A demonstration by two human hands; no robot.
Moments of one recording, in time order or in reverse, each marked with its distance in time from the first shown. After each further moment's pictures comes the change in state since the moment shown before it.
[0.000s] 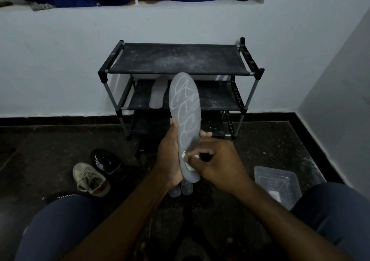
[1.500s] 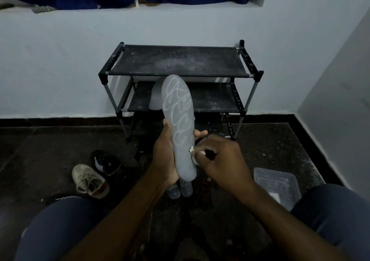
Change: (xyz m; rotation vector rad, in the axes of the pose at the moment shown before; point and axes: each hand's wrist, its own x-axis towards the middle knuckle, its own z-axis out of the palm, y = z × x) left_hand -0.007 0.010 0.004 -0.079 -0.117 0.012; right_hand -0.002 0.012 -0.003 -0.106 0.094 0.036
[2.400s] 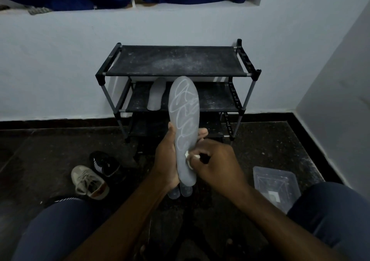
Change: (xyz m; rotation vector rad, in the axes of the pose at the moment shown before) left_hand 0.004 -0.012 -0.010 0.199 0.014 0.004; right_hand -0.004 -0.009 0.006 -0.016 -0.028 0.077
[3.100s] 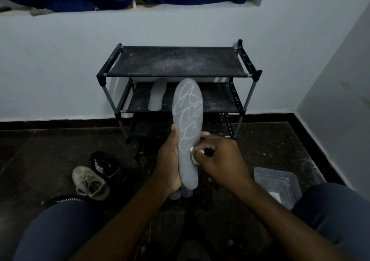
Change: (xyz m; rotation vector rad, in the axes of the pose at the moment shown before) left_hand 0.001 -0.006 0.000 -0.107 -0.027 0.006; right_hand 0.010 0.010 -0.006 0.024 0.027 0.004
